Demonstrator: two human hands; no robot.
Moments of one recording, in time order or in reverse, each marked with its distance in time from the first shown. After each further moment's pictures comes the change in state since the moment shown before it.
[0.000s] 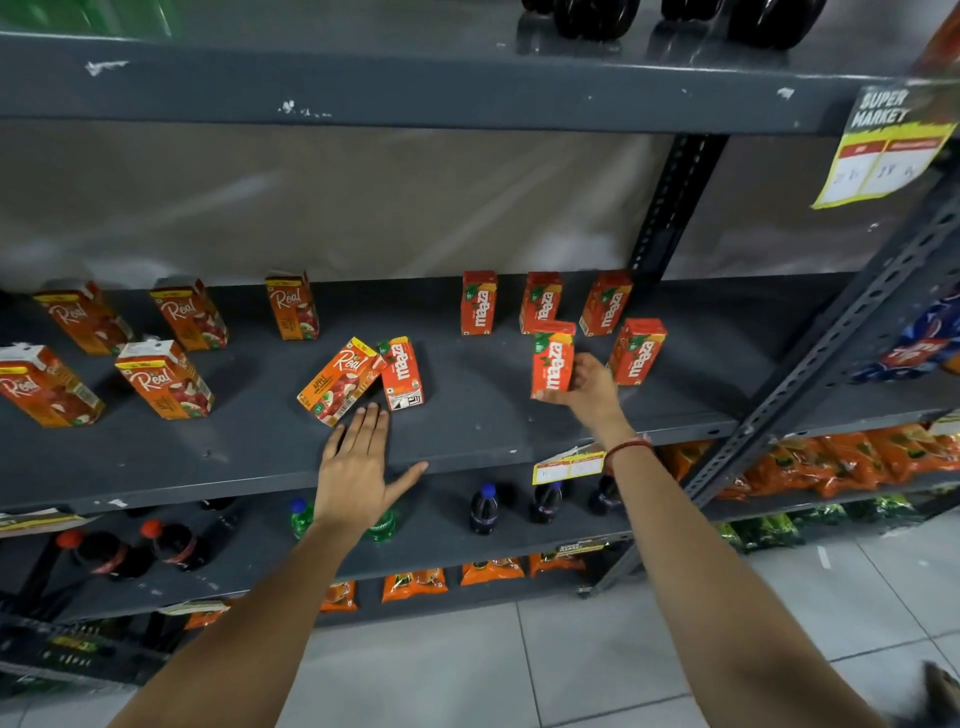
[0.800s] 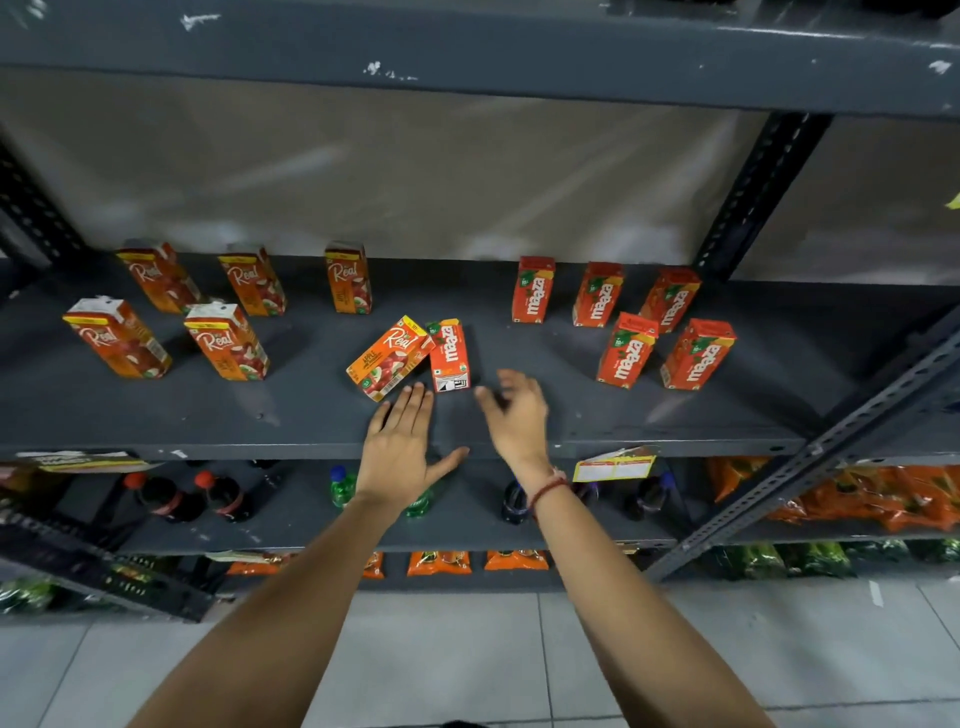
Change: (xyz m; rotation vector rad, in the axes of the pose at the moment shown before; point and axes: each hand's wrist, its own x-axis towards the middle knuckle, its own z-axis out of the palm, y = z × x) left_hand 0.002 0.001 0.005 -0.018 0.047 0.003; right_hand -0.065 -0.028 0.130 -0.176 0.055 -0.182
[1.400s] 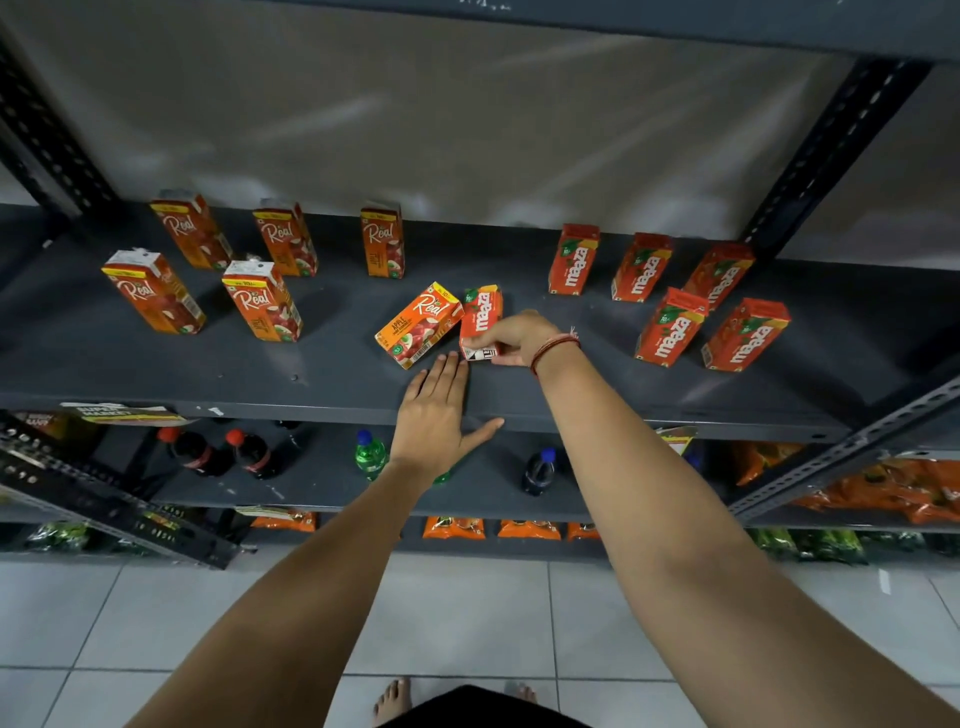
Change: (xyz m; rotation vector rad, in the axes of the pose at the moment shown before) left_hand 0.000 -0.003 0.005 0.003 0.017 0.006; right_hand 0.075 -0.057 0.030 0.148 -0.506 0.590
